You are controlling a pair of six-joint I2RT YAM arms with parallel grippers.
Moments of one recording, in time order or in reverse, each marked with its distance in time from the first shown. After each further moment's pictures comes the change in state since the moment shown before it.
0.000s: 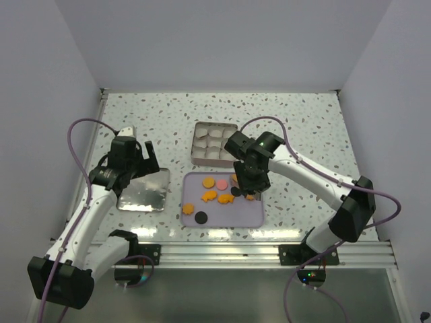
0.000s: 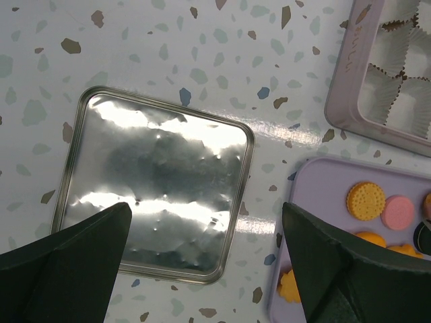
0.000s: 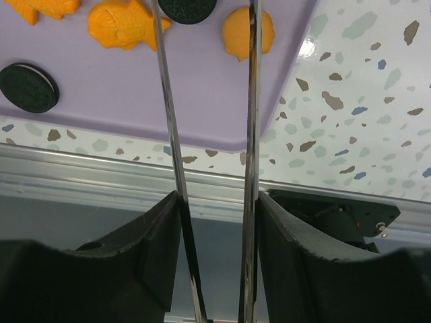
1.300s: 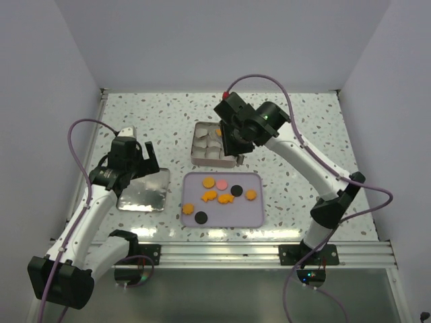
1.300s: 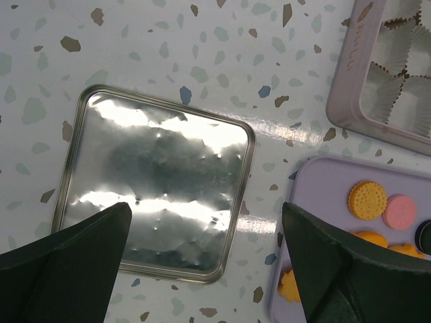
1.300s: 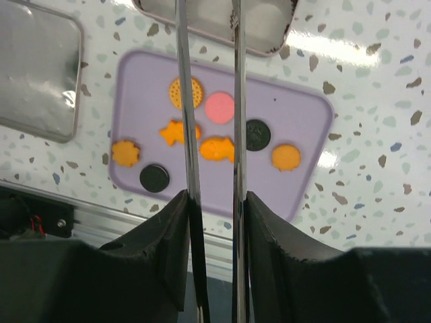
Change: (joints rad) left arm 0.000 -0.001 -0.005 0.001 0.000 0.000; right arm 0.005 0.163 0.562 -0.039 0.127 -0.034
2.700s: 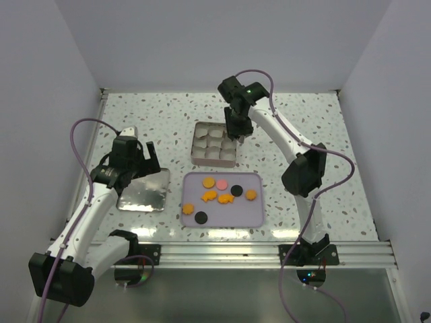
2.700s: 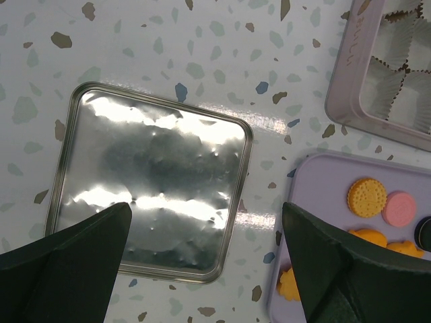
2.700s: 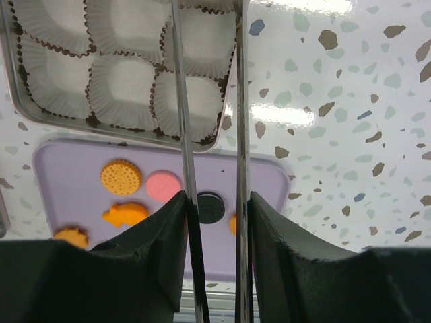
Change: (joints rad) left arm 0.000 0.021 0.000 0.006 0.016 0.000; right arm -0.250 0.426 0.269 0.004 -0.052 -0.157
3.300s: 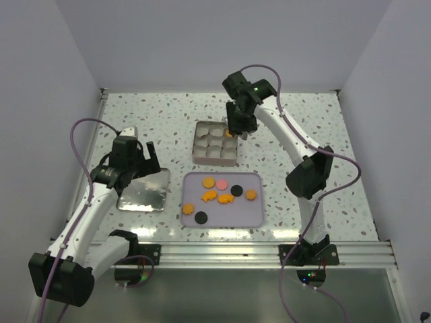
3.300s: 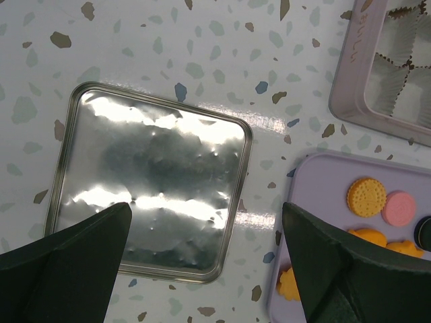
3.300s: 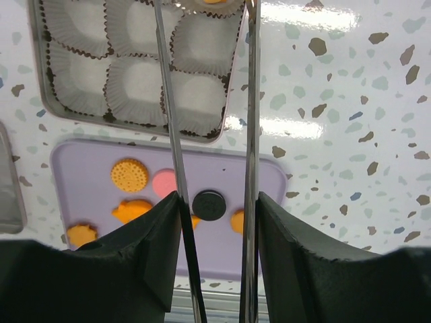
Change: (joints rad) left arm 0.000 0.000 0.000 0.000 0.002 0.000; right arm -0.016 -0.035 0.011 0.002 0.003 0.004
